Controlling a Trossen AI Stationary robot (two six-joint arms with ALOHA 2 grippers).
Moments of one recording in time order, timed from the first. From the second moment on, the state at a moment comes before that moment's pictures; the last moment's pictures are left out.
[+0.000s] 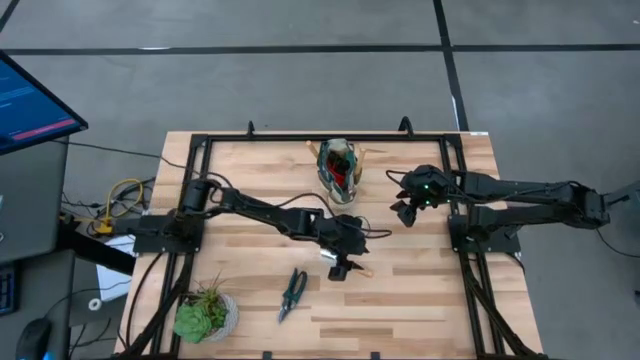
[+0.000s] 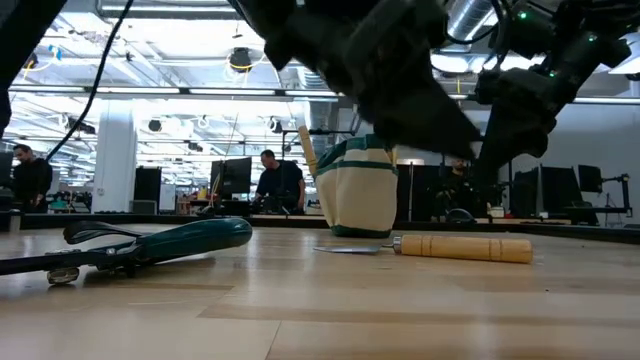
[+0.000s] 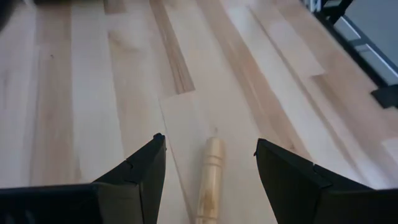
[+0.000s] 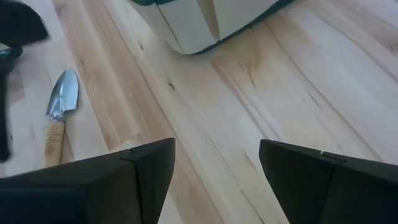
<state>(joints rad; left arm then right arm) -0.12 2.10 1.47 -0.04 0.18 0.07 -0.27 0.89 0.52 -0.50 -0.01 0.32</state>
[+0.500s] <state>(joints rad) -0.13 2.19 1.48 -0.06 0.18 0.06 -0.27 0.89 0.52 -0.51 -0.01 0.33</state>
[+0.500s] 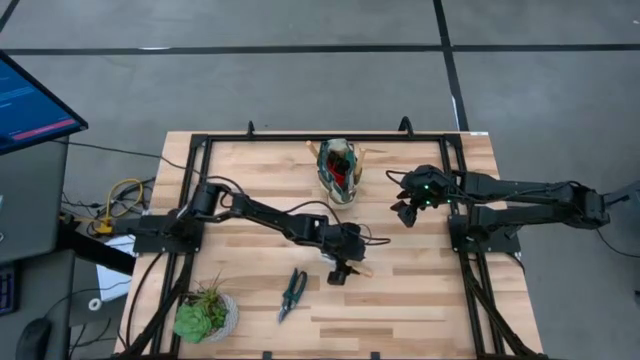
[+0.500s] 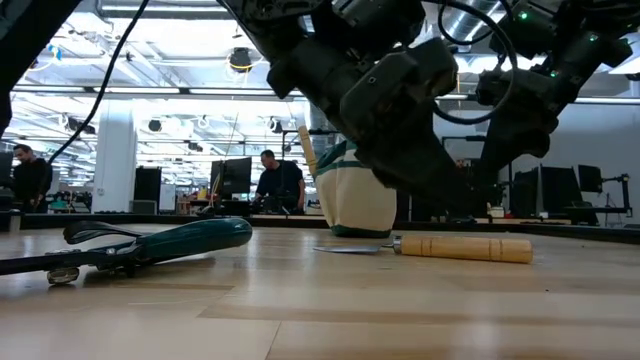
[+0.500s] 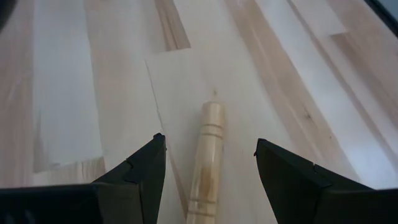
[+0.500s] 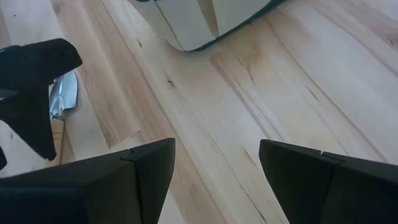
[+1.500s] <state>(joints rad) -0.13 2.24 1.49 -0.19 0.11 0.07 -0.27 0.89 0.52 -0.50 -0.01 0.37</state>
